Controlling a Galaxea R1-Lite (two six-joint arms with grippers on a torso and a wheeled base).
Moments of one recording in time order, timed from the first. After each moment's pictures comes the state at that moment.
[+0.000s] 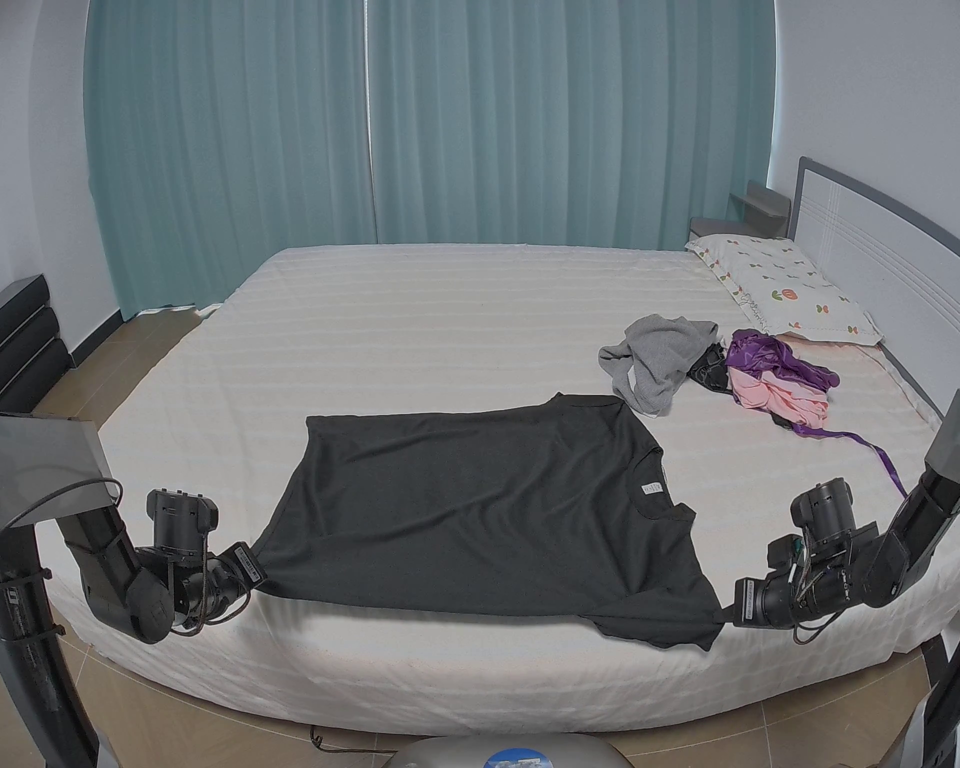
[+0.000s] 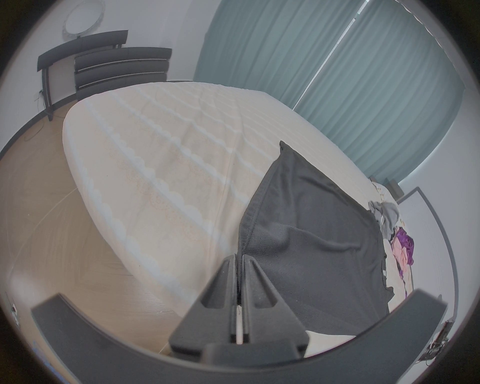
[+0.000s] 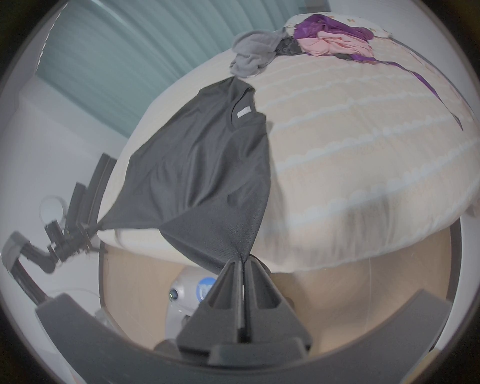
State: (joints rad) left arm -0.05 2.14 -0.44 -0.93 0.08 -0.68; right arm 0.15 1.99 -0.47 -0.49 0.26 0.34
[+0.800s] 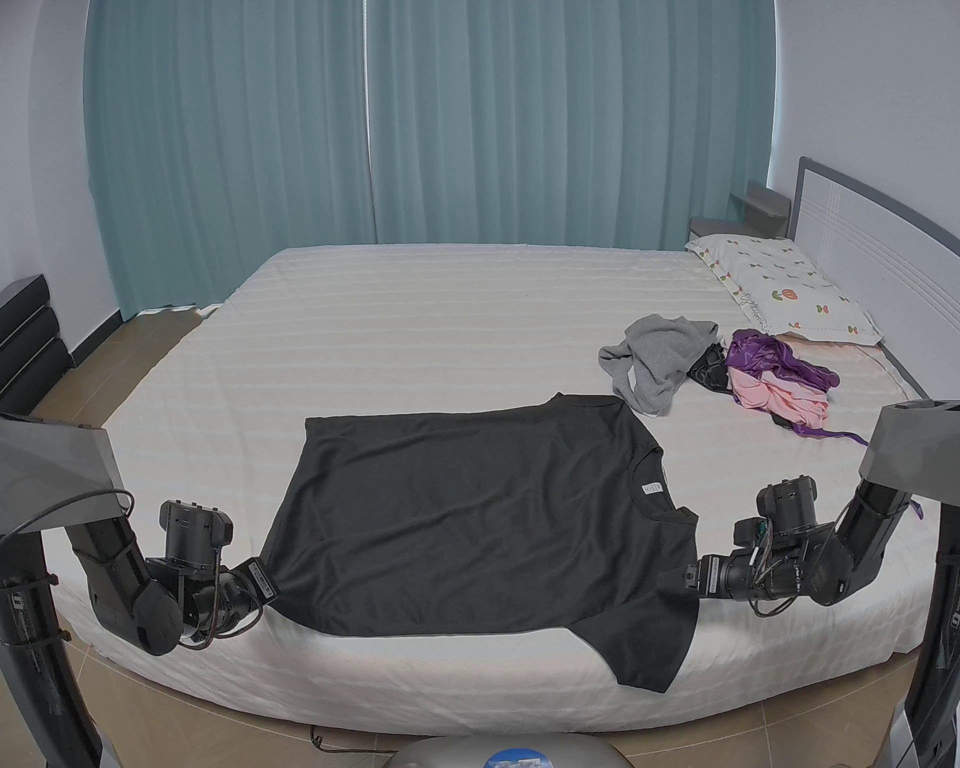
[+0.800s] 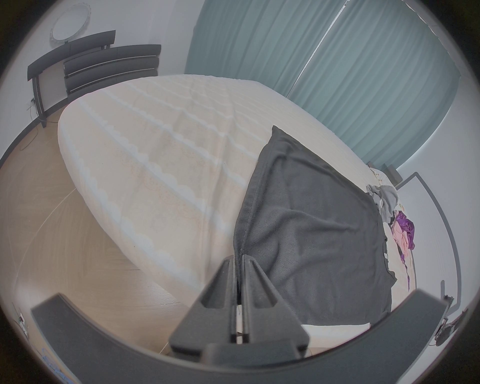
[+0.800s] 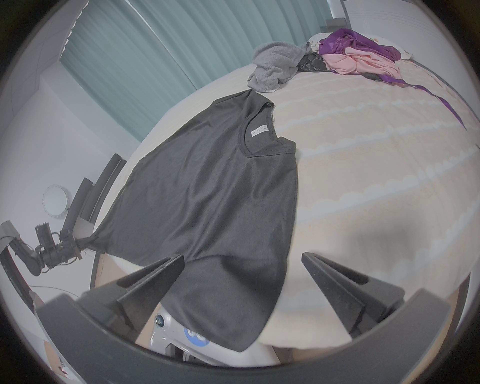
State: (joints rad) left arm -0.11 2.15 -0.41 -0.93 0.08 -0.67; right arm 0.15 2.25 -0.61 -0.77 0.28 0.31
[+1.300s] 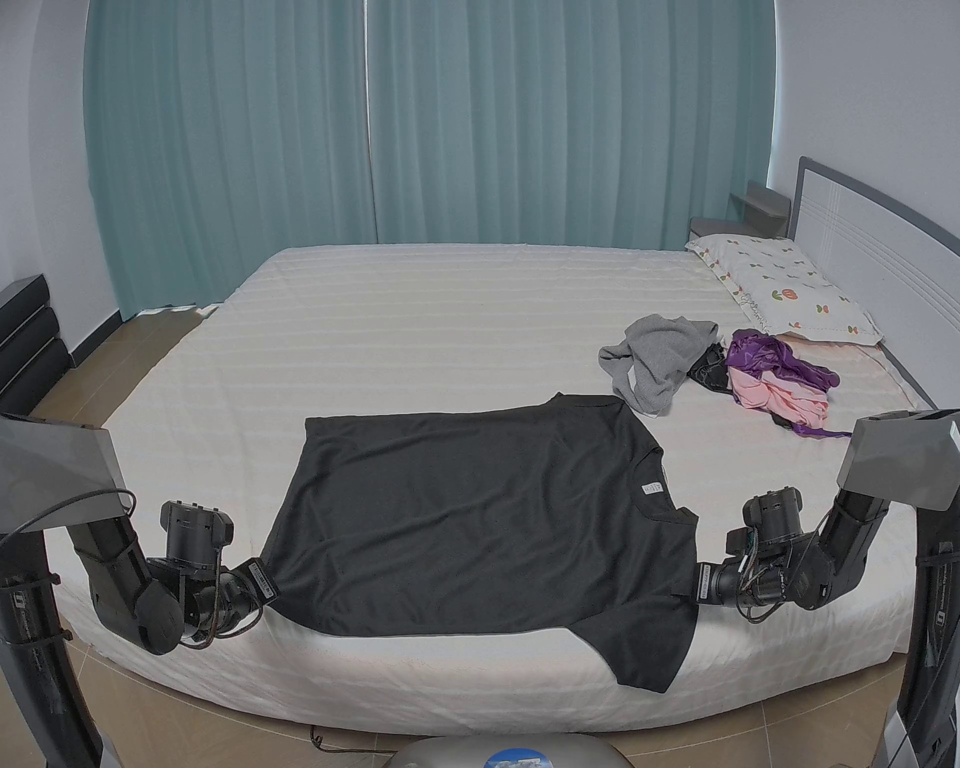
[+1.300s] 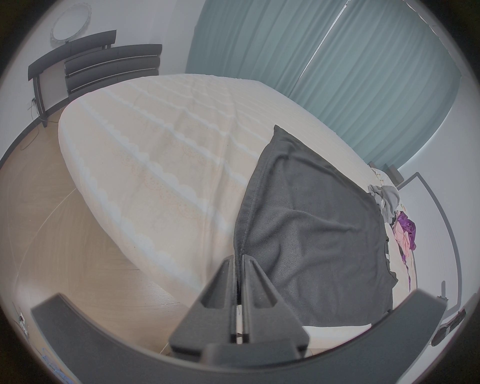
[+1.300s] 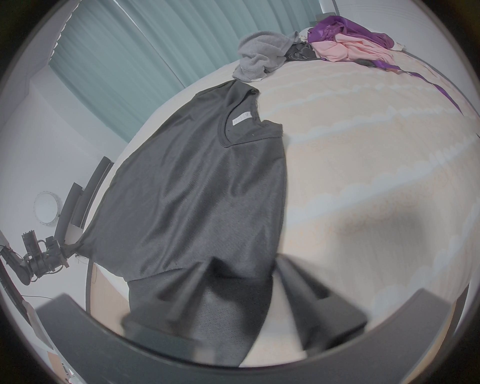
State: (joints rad) left arm -0.11 2.16 -0.41 -0.93 0.08 -0.67; right arm 0.15 2.36 -0.67 -0.79 0.23 0.33
